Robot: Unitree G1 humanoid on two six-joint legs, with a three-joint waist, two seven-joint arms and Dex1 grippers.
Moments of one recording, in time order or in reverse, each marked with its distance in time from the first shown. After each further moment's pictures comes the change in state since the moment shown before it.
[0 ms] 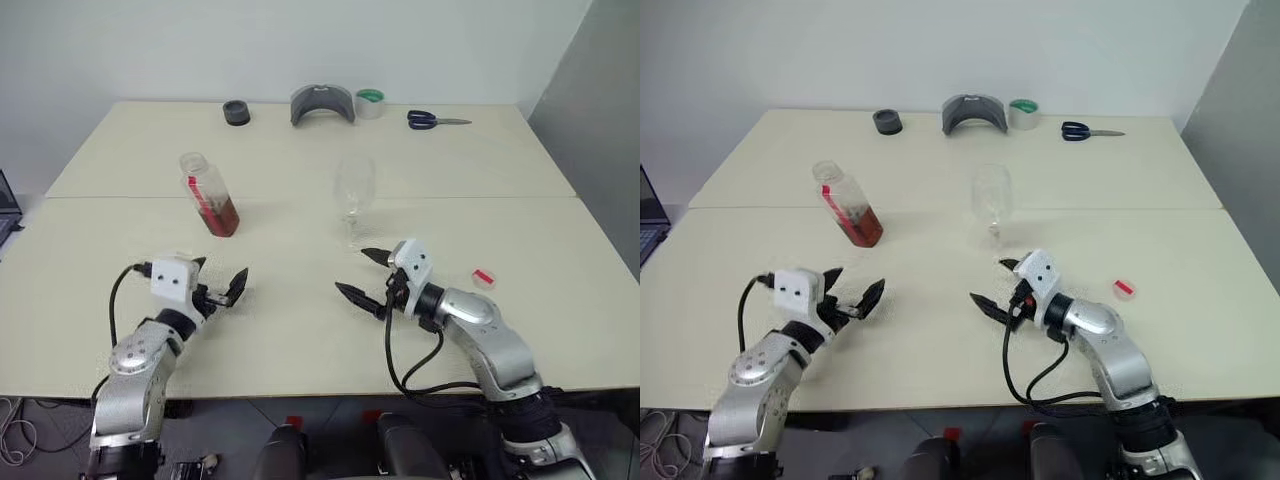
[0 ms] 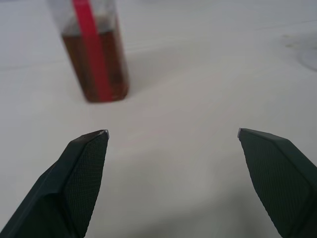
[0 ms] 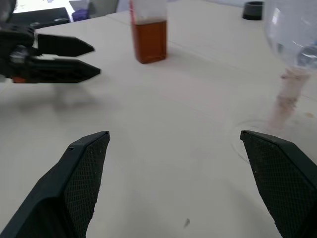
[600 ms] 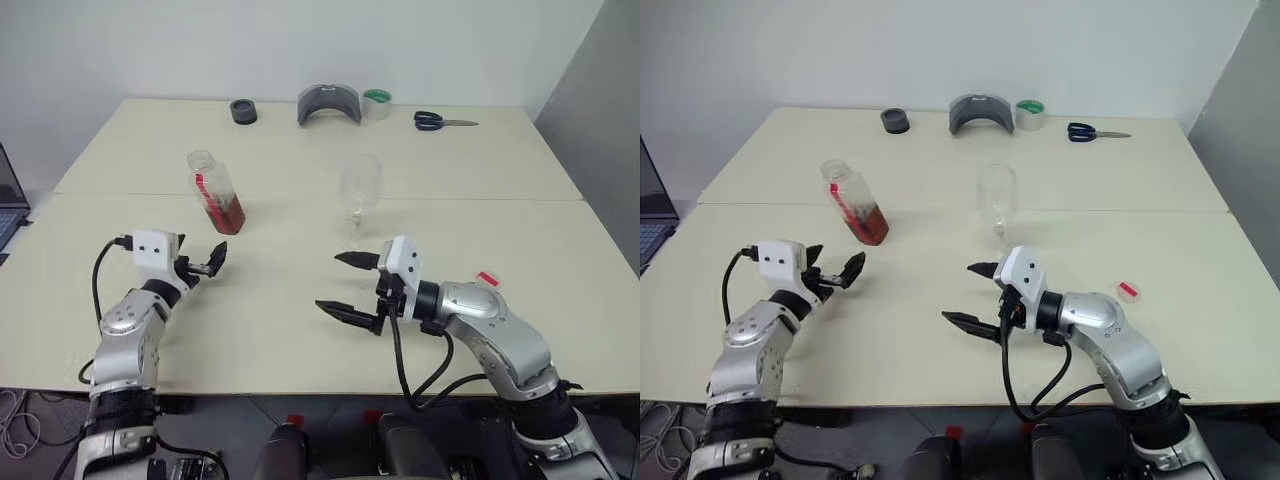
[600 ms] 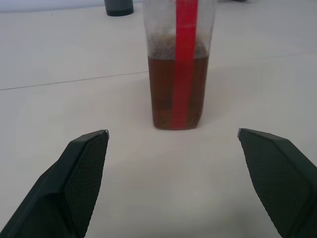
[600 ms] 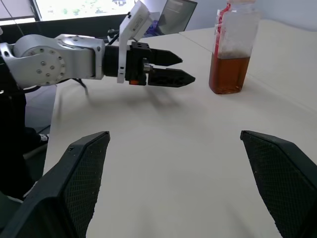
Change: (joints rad) left arm -0.313 0.092 0.034 0.424 0.011 -0.123 -0.088; right arm -0.074 -0.059 0.063 -0.115 0.105 0.109 0.052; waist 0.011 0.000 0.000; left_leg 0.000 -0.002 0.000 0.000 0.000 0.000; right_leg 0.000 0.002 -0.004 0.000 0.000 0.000
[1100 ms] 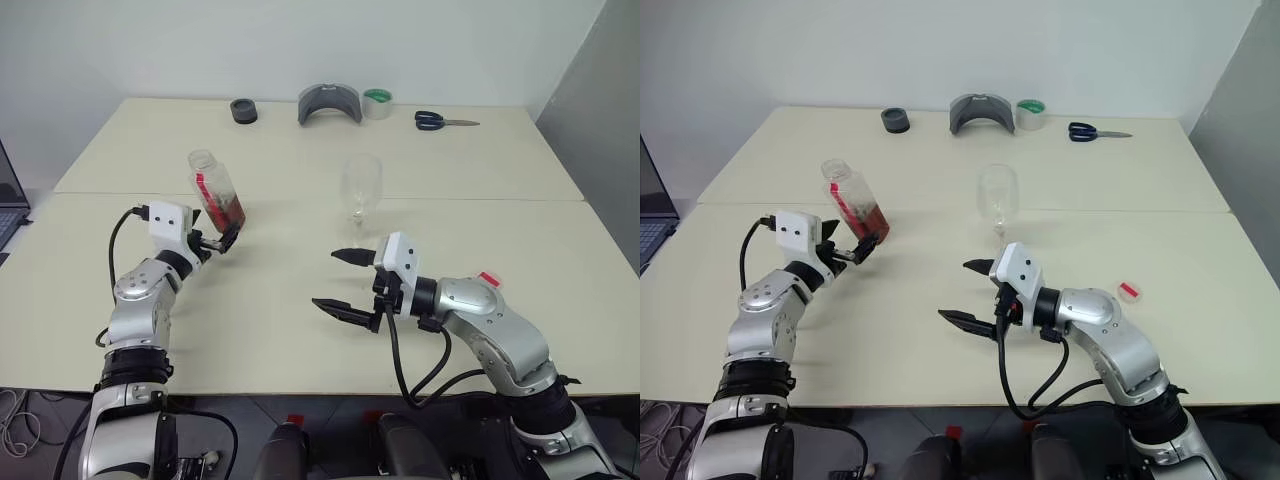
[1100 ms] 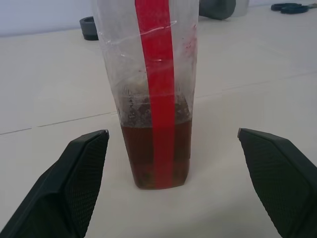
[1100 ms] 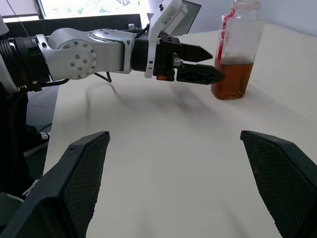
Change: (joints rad) left arm -0.192 0.007 -0.051 0.168 0.045 -0.044 -0.035; right arm -0.027 -0.002 0.005 0.004 -0.001 -0.001 -0.003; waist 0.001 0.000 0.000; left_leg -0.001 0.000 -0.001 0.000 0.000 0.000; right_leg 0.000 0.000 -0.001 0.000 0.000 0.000
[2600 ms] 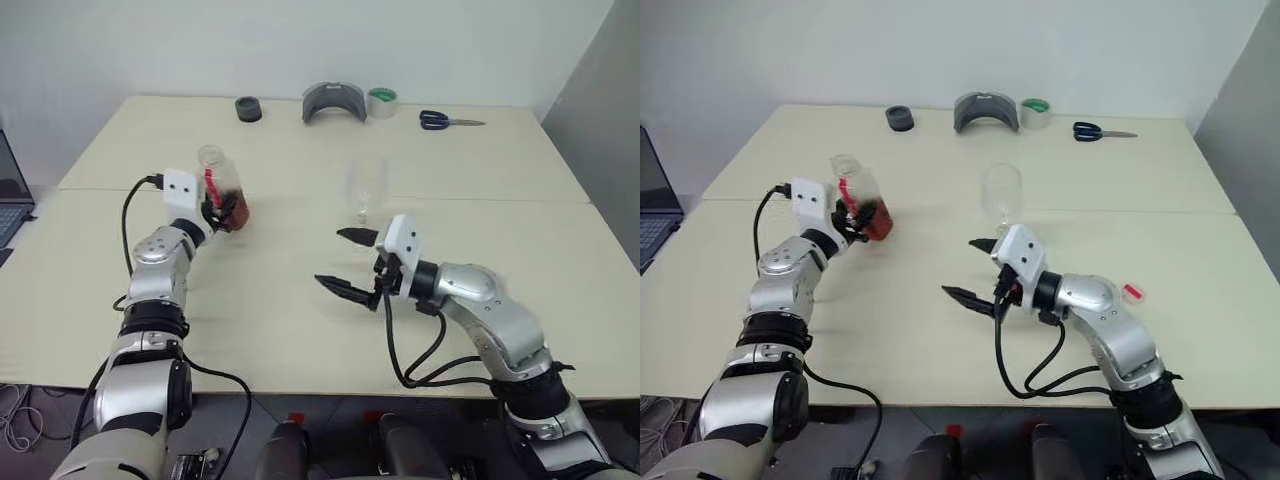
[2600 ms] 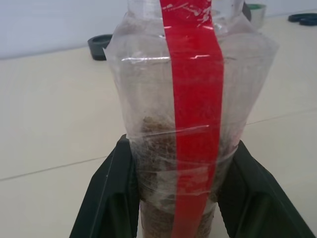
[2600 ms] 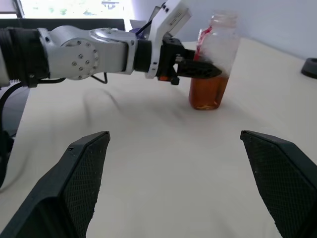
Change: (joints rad) left arm -0.227 -0.028 -0.077 0.227 0.079 -0.104 0.035; right arm -0.043 0.012 -0.072 0.018 -0.017 -0.031 -0.080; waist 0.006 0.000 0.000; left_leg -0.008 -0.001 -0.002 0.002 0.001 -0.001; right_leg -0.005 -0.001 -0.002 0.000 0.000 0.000
